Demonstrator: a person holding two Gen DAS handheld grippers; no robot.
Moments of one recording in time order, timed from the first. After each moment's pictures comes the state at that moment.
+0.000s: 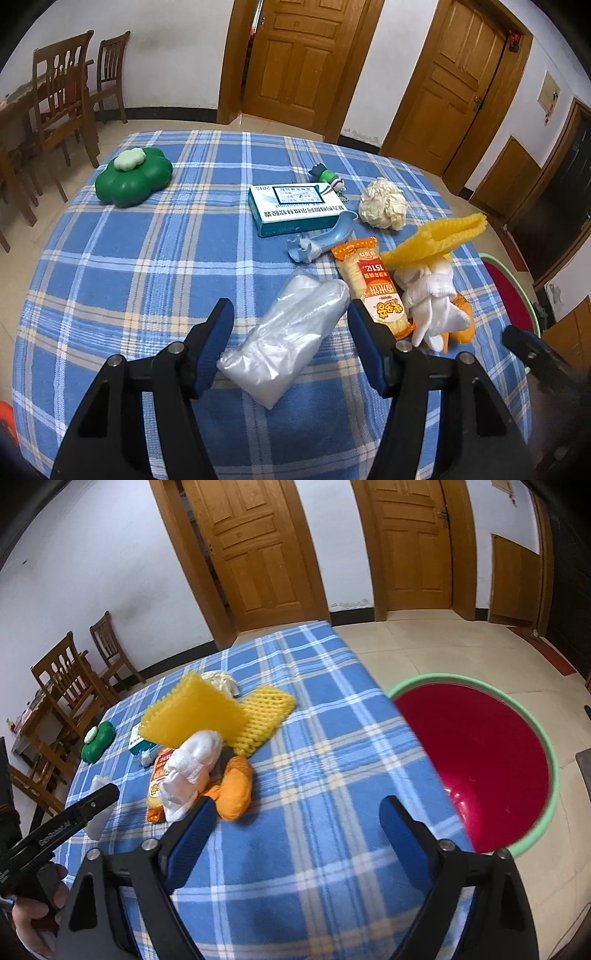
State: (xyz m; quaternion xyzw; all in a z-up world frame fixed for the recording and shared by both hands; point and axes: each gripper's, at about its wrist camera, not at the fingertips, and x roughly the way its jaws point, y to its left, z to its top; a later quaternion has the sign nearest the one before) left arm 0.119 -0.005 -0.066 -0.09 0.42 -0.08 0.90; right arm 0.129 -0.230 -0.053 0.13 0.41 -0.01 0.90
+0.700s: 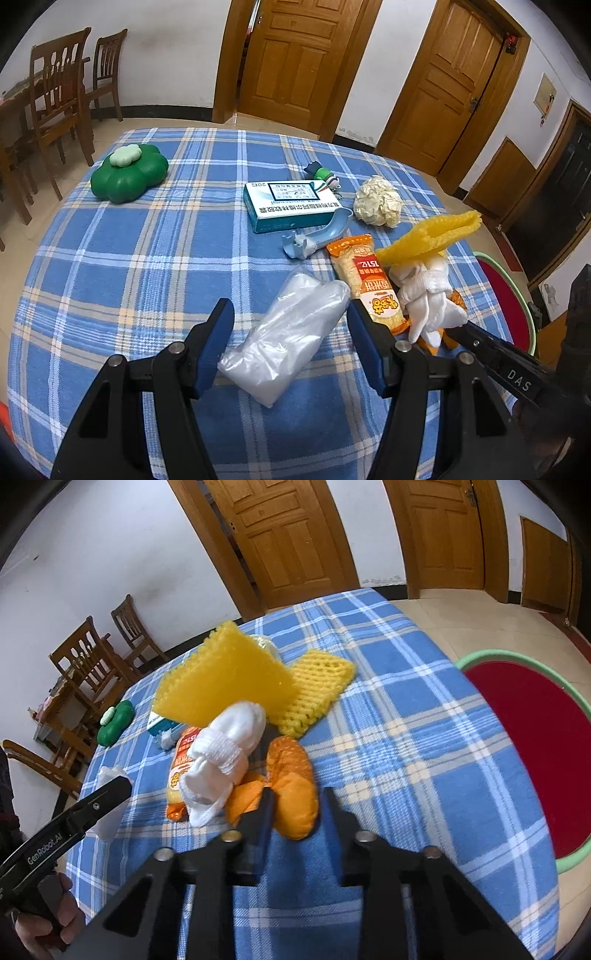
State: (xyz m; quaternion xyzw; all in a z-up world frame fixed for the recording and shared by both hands) left arm 0.115 -0.006 -0.066 -0.09 0.43 -0.10 0.90; right arm 0.159 -0.201 -0.084 0.15 0.44 0.06 0.88
